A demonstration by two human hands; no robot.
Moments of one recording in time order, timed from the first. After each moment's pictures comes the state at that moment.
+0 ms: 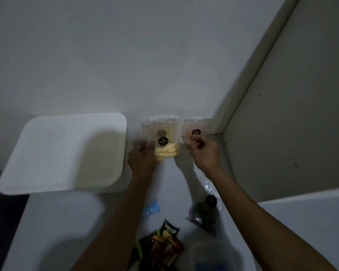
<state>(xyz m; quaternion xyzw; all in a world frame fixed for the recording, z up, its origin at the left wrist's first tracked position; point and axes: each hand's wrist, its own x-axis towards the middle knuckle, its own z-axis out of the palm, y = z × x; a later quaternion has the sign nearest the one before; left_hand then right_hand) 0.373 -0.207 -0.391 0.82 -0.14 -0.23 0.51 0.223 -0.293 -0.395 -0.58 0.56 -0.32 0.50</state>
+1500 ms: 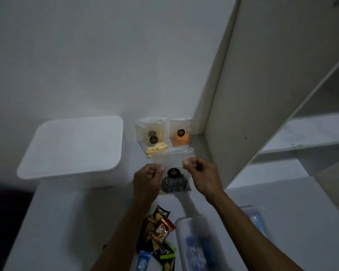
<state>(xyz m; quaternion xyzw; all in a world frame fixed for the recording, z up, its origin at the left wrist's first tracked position) 0.287 -0.086 -0.350 0.73 -0.34 -0.29 0.51 0.132 -0.164 -0.333 -0.58 0.51 -0.34 0.55</state>
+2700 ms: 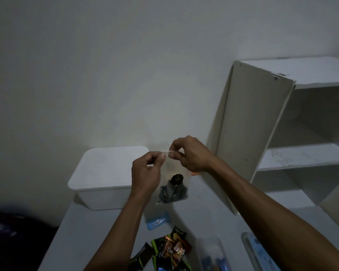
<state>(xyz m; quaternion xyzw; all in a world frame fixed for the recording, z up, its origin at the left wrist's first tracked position) 0.316 -0.017 -0.204 0.63 -0.39 -0.17 0.65 0.193 -0.121 -0.149 -0.92 0.30 -0.18 0.20</state>
